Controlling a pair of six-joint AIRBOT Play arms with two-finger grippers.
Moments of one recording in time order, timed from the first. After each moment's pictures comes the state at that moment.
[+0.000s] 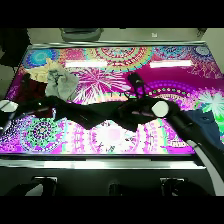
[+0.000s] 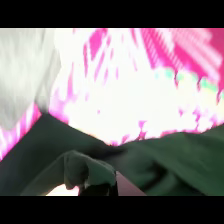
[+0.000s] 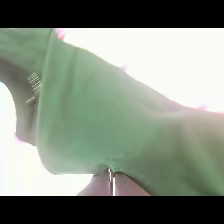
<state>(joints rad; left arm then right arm) 0.09 -1.10 0.96 0.84 -0.77 -1.19 0.41 -1.16 1.09 -1.11 0.69 1.16</state>
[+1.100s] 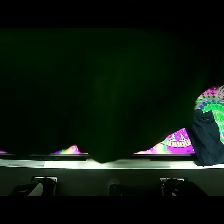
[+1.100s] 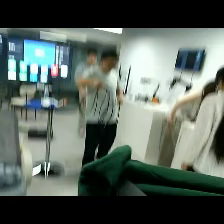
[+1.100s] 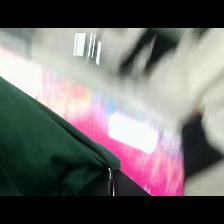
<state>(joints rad) 0.18 -0.86 1.82 0.93 -0.94 -1.35 0.41 -0.86 1.87 -2.02 1.43 1.25</state>
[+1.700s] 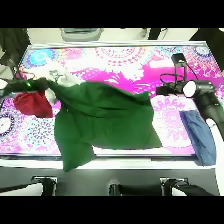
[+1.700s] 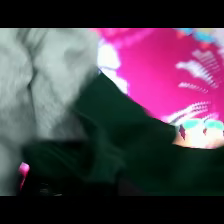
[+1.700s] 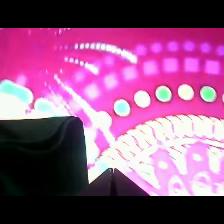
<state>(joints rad) 0.17 -1.45 1.32 0.90 -0.92 -1.24 0.05 -1.33 1.23 -1.40 0.71 1.41</state>
